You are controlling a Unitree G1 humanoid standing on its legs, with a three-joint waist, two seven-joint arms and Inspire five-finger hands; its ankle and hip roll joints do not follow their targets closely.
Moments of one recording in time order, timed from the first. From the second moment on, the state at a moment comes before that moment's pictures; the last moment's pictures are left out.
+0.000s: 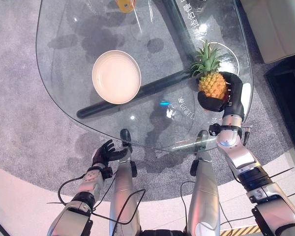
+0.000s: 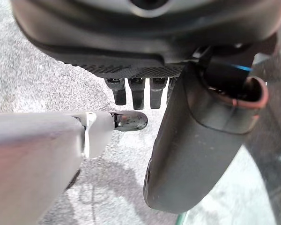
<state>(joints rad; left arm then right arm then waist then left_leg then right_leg) -0.42 0.34 -0.20 1.04 -0.65 -0.15 0.06 -0.56 -0.52 0.31 0.29 0.10 0.07 -0.70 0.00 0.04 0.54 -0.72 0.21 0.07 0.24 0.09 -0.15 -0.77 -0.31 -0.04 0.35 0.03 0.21</state>
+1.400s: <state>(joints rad) -0.56 0.38 0.09 0.62 -0.58 -0.58 0.89 -0.56 -0.55 0.31 0.21 0.00 0.01 -0.77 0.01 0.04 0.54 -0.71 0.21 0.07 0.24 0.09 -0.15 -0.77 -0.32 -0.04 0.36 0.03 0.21</state>
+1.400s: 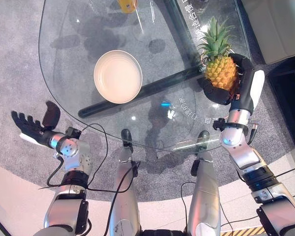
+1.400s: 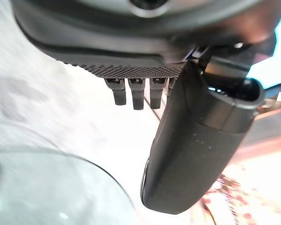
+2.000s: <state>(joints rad) -0.63 0.39 -0.06 0.37 -0.45 -0.48 0.48 -0.58 -0.55 0.29 0.21 -0.12 -0.06 -0.72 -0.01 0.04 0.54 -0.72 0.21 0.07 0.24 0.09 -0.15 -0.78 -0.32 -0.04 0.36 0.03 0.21</state>
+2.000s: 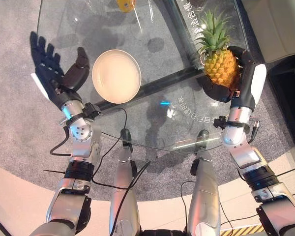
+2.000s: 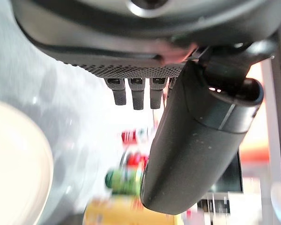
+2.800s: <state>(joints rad) -0.66 0.37 -0.16 0.26 -0.86 -0.24 0.11 -0.63 -0.54 0.29 0.09 -0.16 -0.08 -0.62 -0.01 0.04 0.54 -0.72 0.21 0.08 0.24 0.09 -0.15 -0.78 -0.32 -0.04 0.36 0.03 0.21</state>
